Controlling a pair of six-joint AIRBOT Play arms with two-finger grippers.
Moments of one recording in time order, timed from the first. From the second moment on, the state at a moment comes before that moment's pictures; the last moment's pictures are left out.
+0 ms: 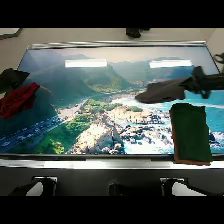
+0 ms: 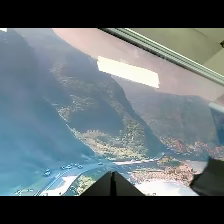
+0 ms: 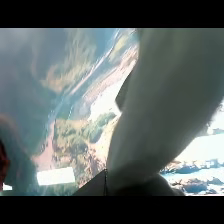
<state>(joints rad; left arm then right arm) 0.29 -0.97 1.21 0.76 -0.95 -1.28 -0.46 -1.37 1.57 -0.82 1.44 1.64</state>
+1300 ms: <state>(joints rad) 0.29 -0.96 1.21 0.76 -0.99 -1.26 -0.86 -0.96 0.95 -1.47 1.70 1.91</state>
